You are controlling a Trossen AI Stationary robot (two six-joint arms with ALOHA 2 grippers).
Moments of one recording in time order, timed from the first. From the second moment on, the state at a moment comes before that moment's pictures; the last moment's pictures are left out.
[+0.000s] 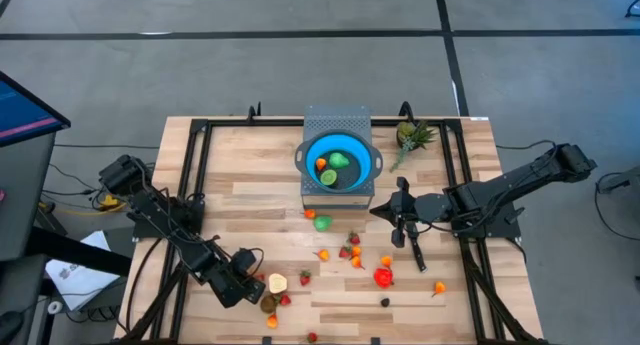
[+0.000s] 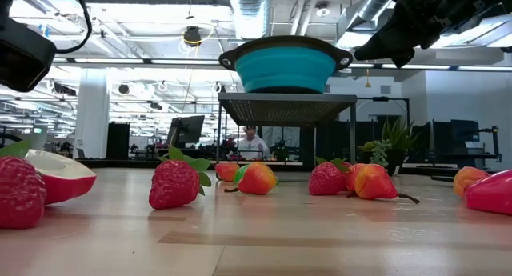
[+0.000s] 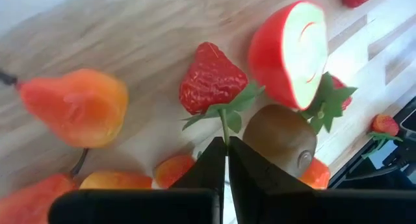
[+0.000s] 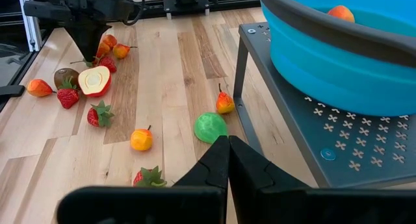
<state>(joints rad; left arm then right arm) -0.81 1.53 0.70 -0.25 -0.21 -1.85 0.32 1.02 0.56 -0.05 0.42 0.26</state>
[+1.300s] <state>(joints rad) -0.25 1.16 0.71 0.42 -0.44 -0.42 0.27 1.02 0.56 0.00 0.42 0.25</state>
